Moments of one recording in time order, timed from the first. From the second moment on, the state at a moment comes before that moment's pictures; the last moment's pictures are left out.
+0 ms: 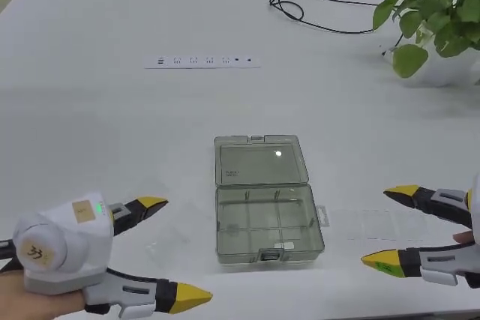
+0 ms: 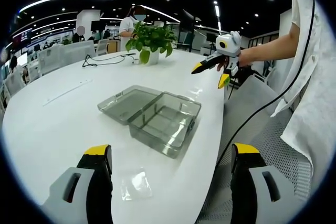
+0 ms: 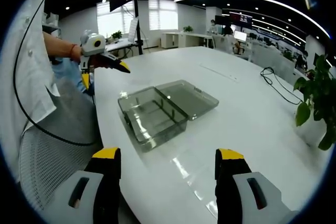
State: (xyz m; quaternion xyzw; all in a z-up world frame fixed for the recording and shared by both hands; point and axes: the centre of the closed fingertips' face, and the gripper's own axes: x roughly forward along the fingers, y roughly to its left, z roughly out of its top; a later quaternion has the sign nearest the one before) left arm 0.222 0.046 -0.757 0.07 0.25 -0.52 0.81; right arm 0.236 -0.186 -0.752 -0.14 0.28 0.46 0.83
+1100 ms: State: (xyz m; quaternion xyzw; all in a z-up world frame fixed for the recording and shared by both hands) left arm 0.249 0.071 -0.754 0.07 0.26 -0.48 0.83; right arm 0.235 -0.187 -0.756 -0.13 0.28 0.45 0.84
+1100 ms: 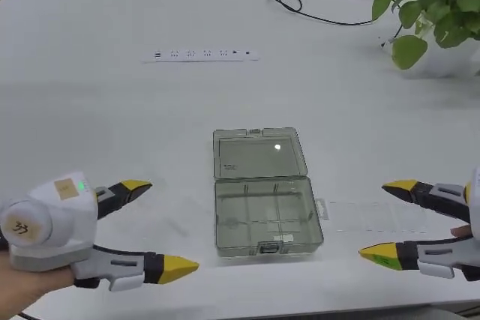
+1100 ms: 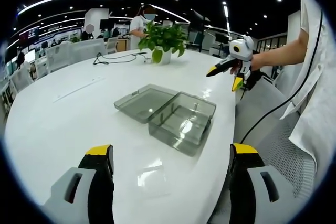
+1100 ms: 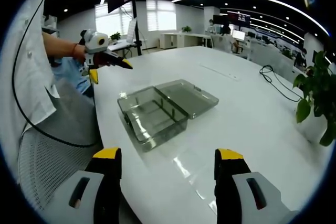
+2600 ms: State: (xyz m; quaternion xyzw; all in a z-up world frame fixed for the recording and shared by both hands) left arm 0.311 0.155 -0.829 0.11 0.44 -0.33 0.83; right arm 0.230 -0.184 -0.760 -0.12 0.29 0.45 0.84
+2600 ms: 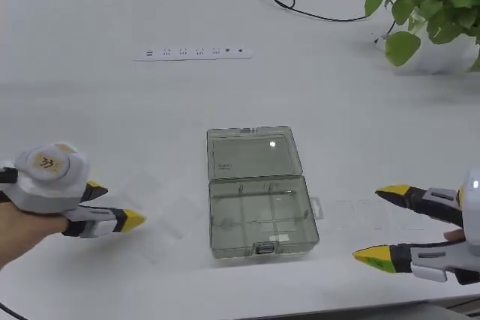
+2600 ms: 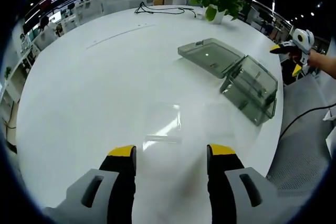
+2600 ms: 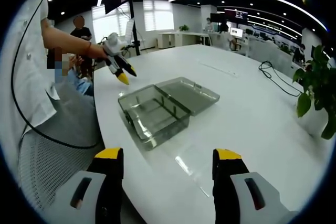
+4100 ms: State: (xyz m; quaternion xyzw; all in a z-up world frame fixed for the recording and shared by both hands) left arm 0.306 0.162 -0.841 0.14 0.50 -0.28 0.80; right arm 0.228 -0.182 -0.766 -0.11 0.29 0.44 0.84
